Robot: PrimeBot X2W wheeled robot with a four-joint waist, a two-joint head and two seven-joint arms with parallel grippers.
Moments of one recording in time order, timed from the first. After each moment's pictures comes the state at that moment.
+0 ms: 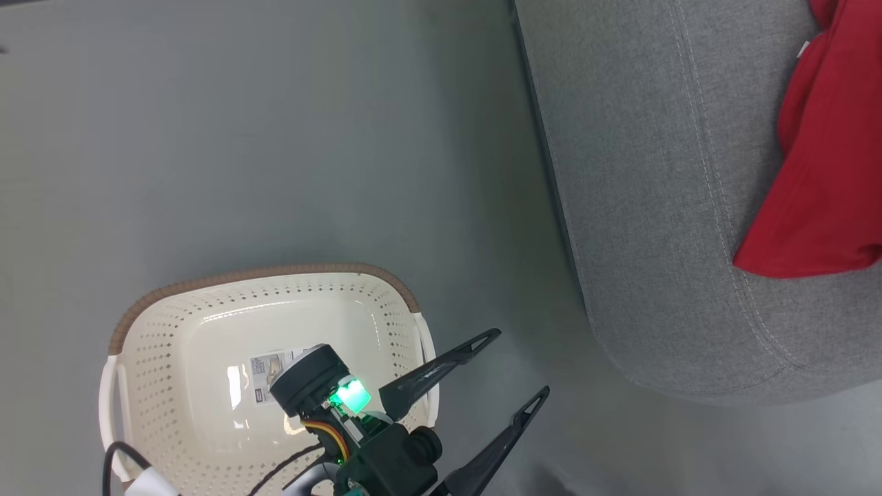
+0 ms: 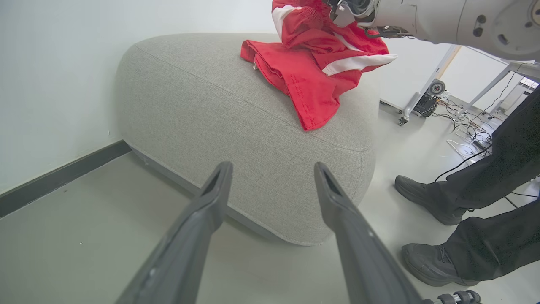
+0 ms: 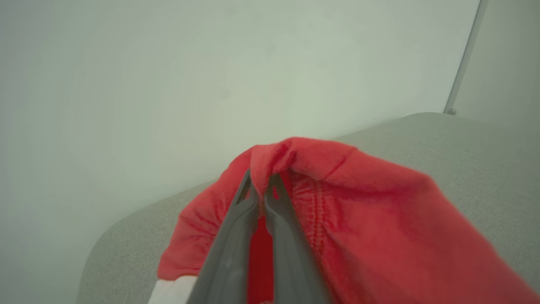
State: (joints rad) left arm -0.39 0.32 -0.75 -0.25 -0.29 -0.12 0.02; right arm -0.98 -0.44 -0.10 0.62 0.54 -0.03 -0.19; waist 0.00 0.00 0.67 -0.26
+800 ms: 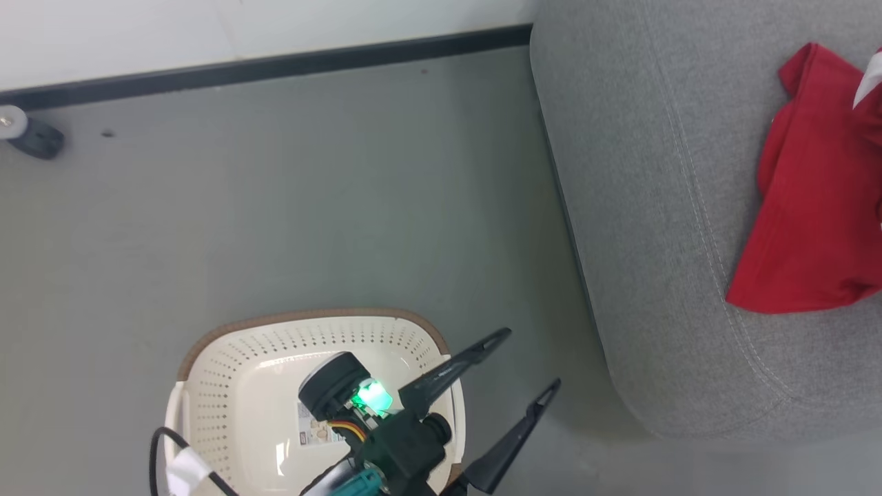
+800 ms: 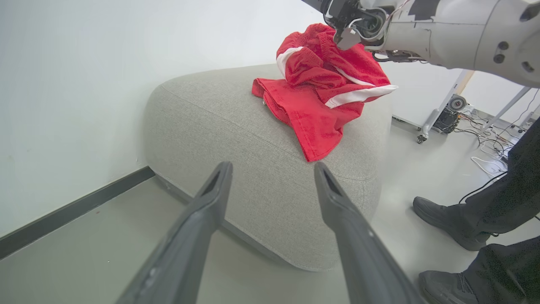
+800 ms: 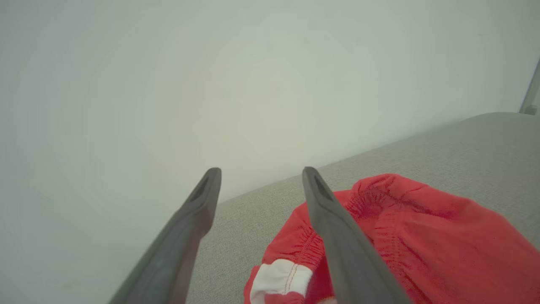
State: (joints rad) left arm -0.39 0.22 -0.76 -0.08 -0.33 -0.11 -0.08; right arm -0.93 -0.43 -0.03 0.65 0.54 0.08 -0.17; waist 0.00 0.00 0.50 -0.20
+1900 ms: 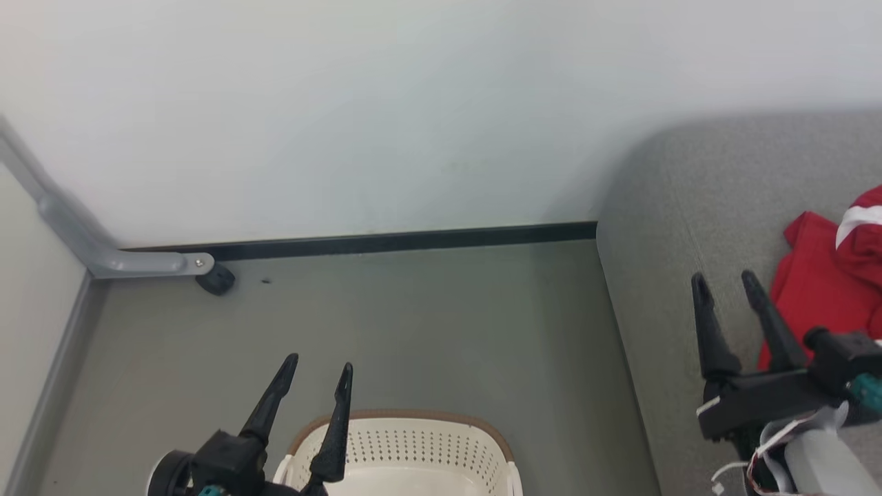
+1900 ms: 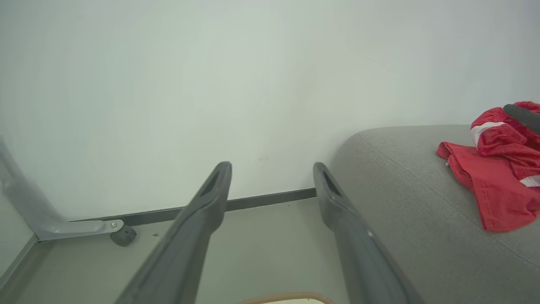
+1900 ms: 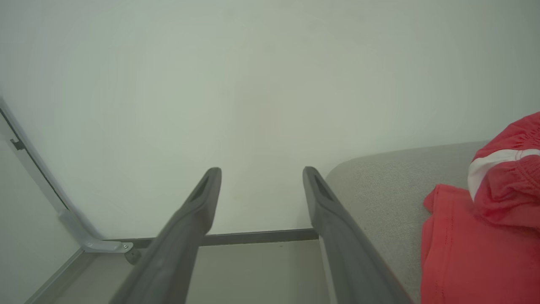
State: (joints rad) left arm -0.14 0.23 -0.44 0.07 -0.45 0.11 -0.20; right arm -0.35 -0.23 0.19 0.34 0.41 0.06 -0.23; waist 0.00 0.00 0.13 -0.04
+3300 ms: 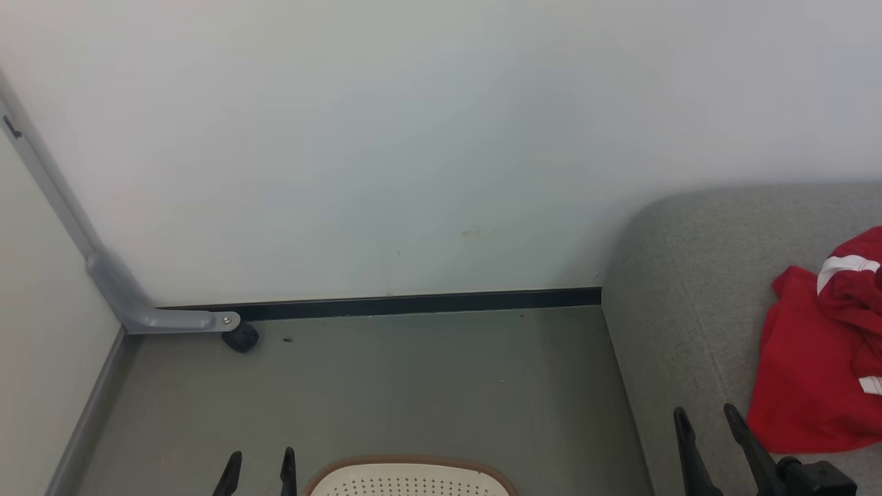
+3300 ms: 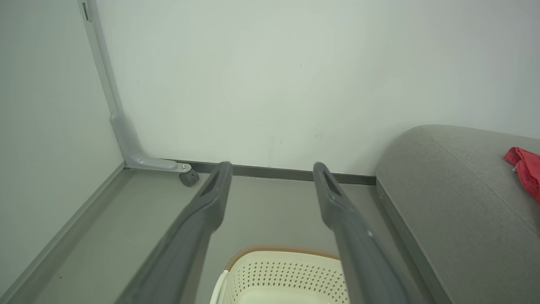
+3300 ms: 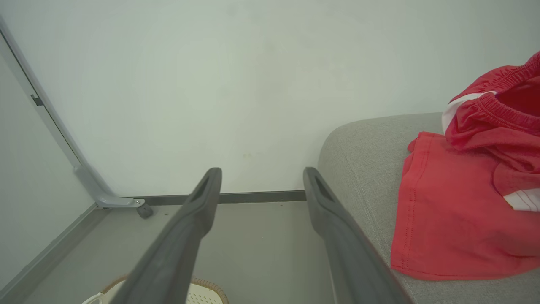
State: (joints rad) left arm 0.05 0.15 -0.27 0.18 -0.44 0.12 -0.20; right arm -0.01 -0.22 0.24 0.19 0.36 -0.04 -0.22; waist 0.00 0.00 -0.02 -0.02
